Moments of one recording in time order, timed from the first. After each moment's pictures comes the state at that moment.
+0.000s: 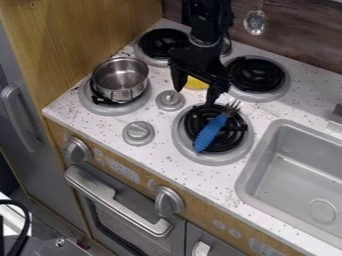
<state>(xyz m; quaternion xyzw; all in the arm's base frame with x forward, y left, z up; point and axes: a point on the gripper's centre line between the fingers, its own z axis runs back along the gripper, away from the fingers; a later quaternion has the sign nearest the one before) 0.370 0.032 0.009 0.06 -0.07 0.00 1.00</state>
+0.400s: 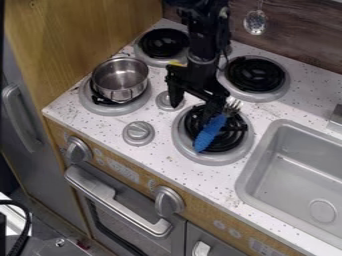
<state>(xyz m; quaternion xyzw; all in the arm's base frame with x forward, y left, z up) 0.354 0.024 -0.014 0.06 -0.03 0.00 1.00</state>
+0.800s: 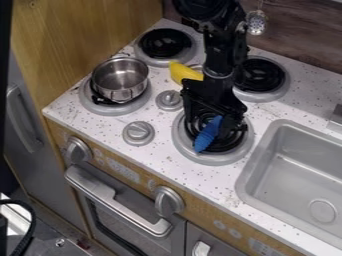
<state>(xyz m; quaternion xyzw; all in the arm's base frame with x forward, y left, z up) 0.346 -0.005 -0.020 0.04 -0.03 -0.01 1.00</state>
